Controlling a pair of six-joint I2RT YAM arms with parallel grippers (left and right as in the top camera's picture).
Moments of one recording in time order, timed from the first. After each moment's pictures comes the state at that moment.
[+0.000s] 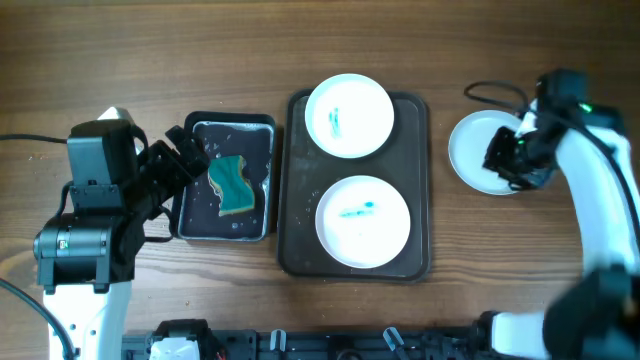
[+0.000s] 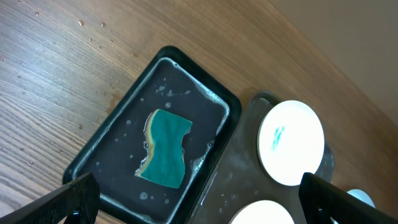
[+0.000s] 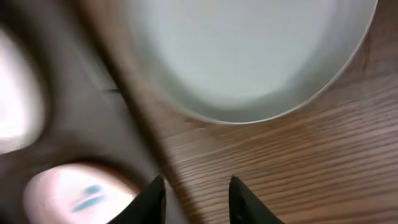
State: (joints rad) left arm 0.01 1.01 1.18 -1.01 0.02 -0.63; right arm -0.17 1.52 1.23 -1.09 -0.17 0.31
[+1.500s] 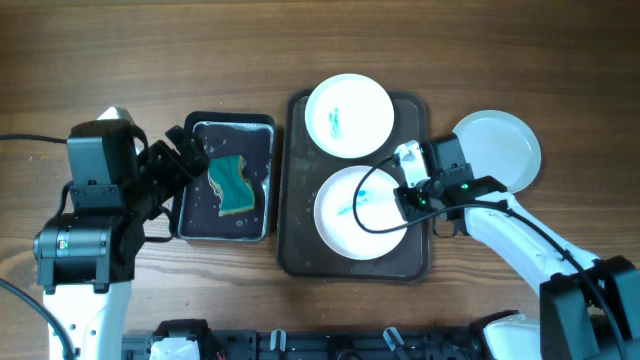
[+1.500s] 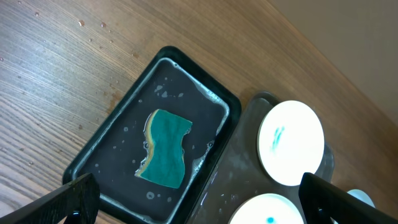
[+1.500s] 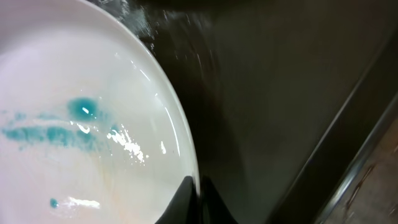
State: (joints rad) left arm 0.01 1.01 1.18 -1.01 0.02 -0.63; right arm 0.31 1.49 0.69 -0.36 -0.18 -0.11
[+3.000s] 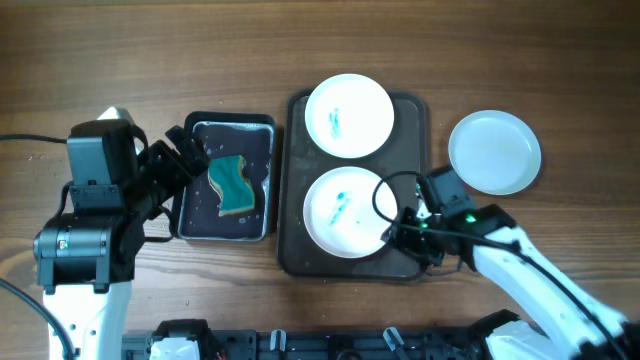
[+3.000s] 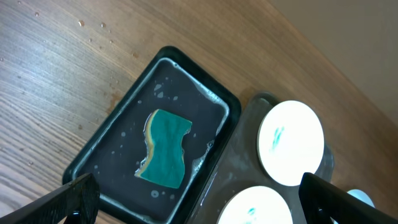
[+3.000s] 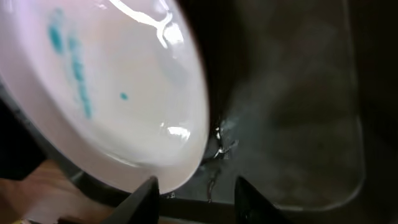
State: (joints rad) left arm 0.01 1.01 1.18 -1.01 0.02 -0.63; right arm 0.41 1.29 0.58 -0.60 -0.38 0.91
